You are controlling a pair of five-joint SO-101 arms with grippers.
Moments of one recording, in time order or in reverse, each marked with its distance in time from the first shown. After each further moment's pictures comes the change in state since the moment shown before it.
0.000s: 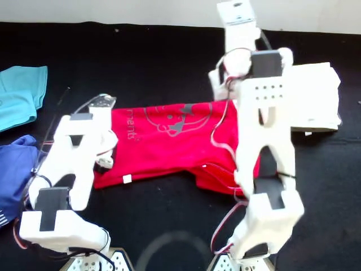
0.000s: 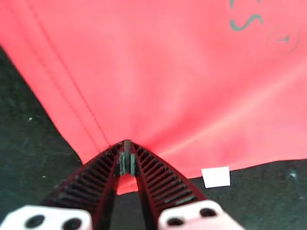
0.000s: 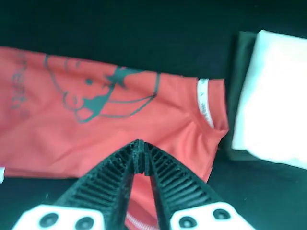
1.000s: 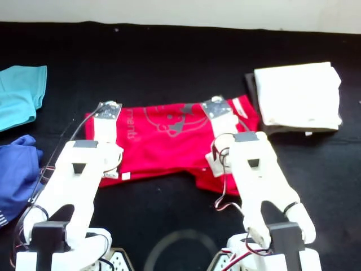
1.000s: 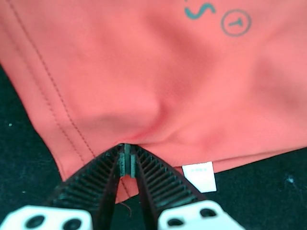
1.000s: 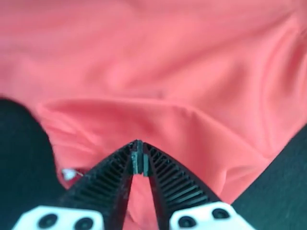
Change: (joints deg) left arm 2.4 -15.6 19.3 -17.9 0.1; right arm 0.0 -23.6 83.1 -43.9 9.3
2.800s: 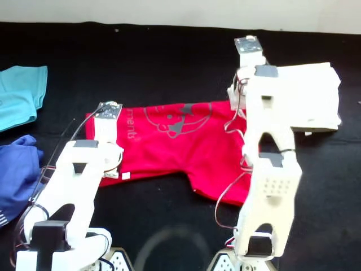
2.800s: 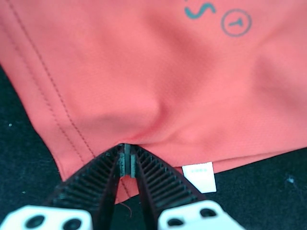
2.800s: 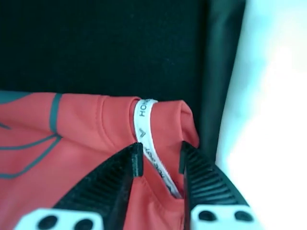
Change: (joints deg) left arm 0.0 0.2 0.0 -0.1 0.0; right arm 11.3 52.6 -78.5 18.5 -4.1
